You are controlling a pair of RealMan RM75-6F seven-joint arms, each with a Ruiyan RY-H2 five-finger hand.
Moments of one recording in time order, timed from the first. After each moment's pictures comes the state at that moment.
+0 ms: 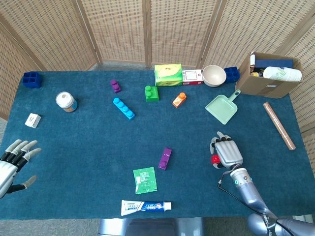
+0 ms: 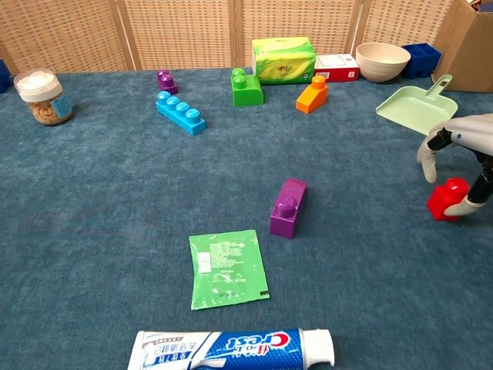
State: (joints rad) left arm -0.15 -1.07 0.11 -1.32 1.78 1.59 -0.33; right arm 0.55 -1.40 0.09 -1.60 -1.05 1.03 -0.46
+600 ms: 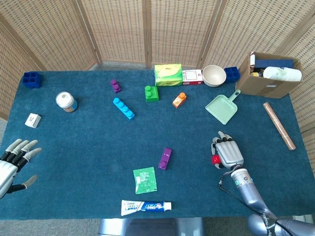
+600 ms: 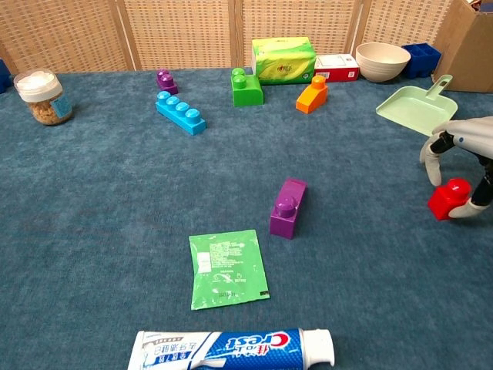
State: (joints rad) left arm -0.15 -1.06 0.11 -1.34 1.79 1.60 -0.33; right arm 0.54 -1.41 0.08 -1.58 -1.05 1.04 -0.47
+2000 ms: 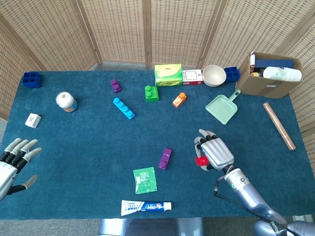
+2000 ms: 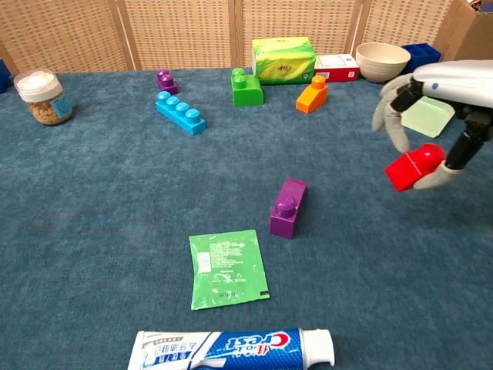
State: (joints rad) left arm -0.14 -1.03 0.10 -1.42 1.81 1.63 -0.24; right arm 0.59 -1.23 0.11 -1.84 -1.26 1.00 -0.34
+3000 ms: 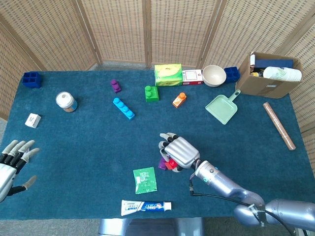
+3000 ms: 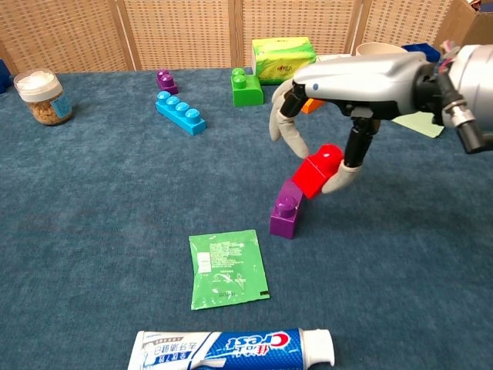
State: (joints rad) left arm -0.11 -1.04 0.09 -1.46 1.76 1.61 -0.20; right arm 0.84 -1.31 0.18 -1.82 -1.25 0.78 -0.33
